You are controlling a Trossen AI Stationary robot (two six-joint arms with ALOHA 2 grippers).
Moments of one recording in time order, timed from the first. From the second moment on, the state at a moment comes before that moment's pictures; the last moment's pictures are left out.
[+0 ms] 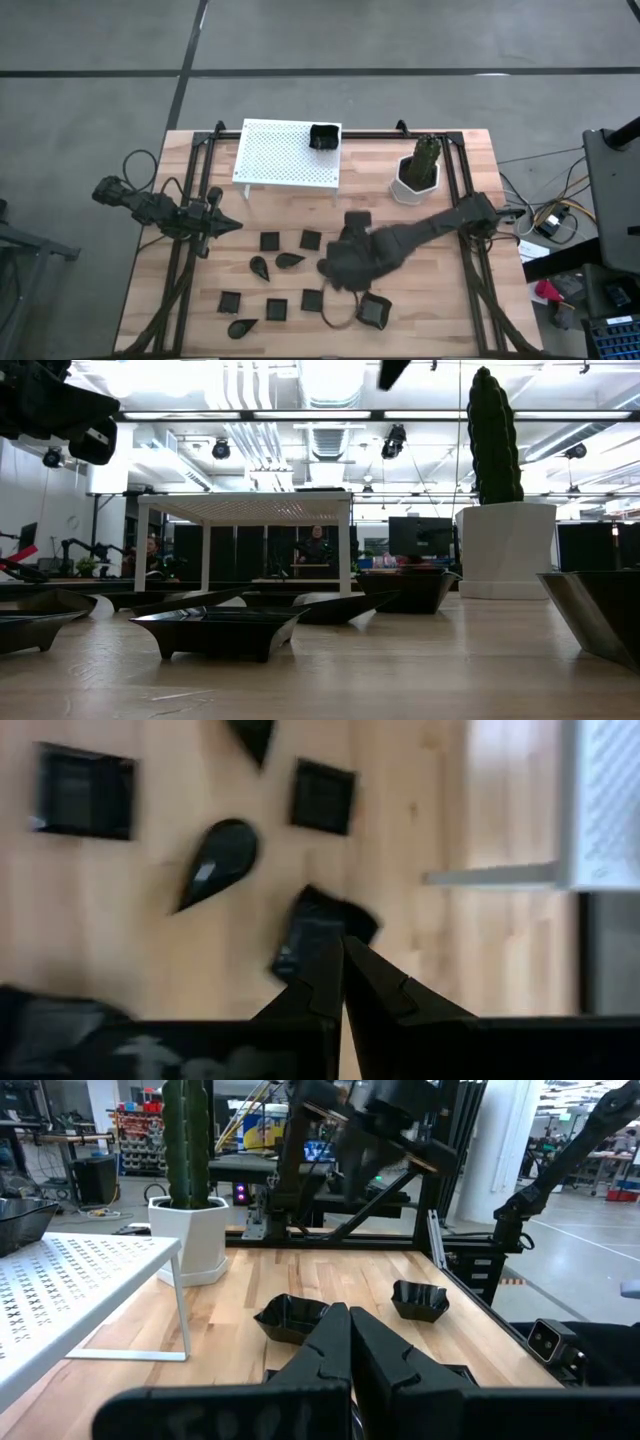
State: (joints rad) left arm -0.42 0.01 0.17 -0.20 -0.32 -0.08; right arm 0.43 2.03 2.08 -1.43 0.44 0.40
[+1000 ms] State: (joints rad) left arm -0.42 0.01 0.17 -0.20 -0.32 -0.08; right arm 0.66 2.03 1.91 -1.43 0.23 1.00
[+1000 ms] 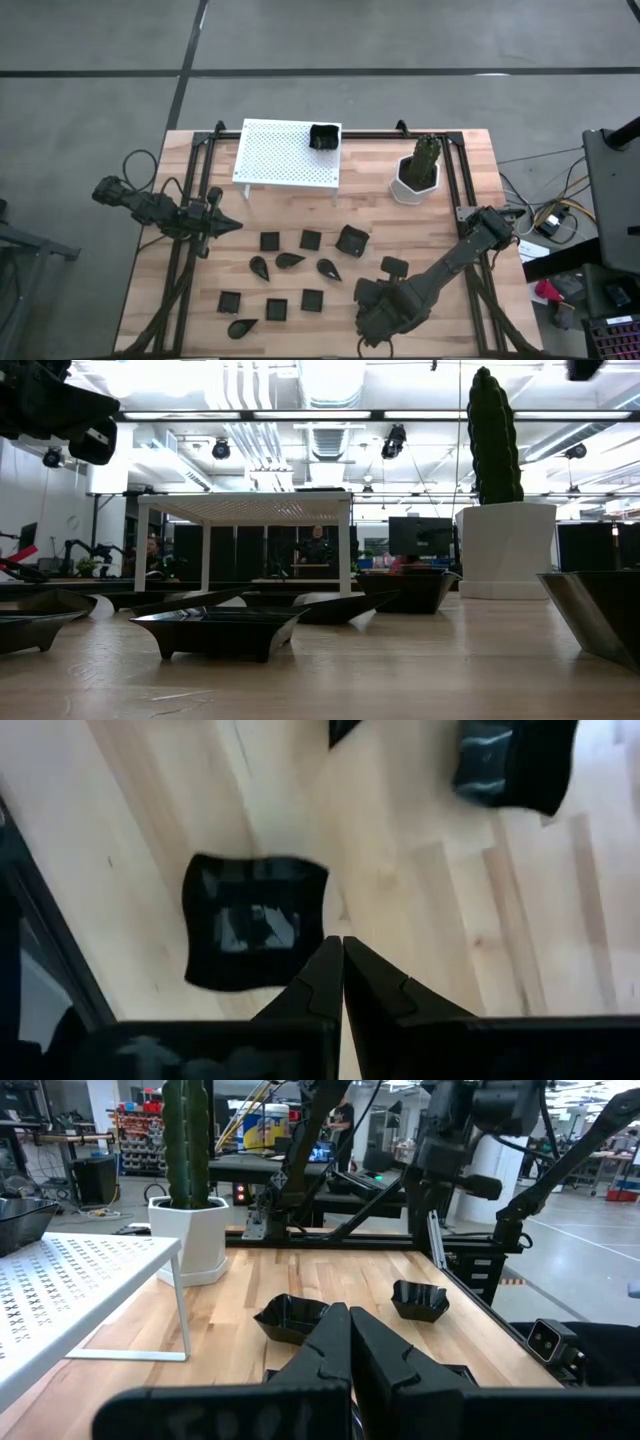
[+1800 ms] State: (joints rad) left arm -0.42 0.01 0.17 -0.20 -0.32 -0.08; right arm 0.68 2.03 1.80 -1.03 0.12 0.99
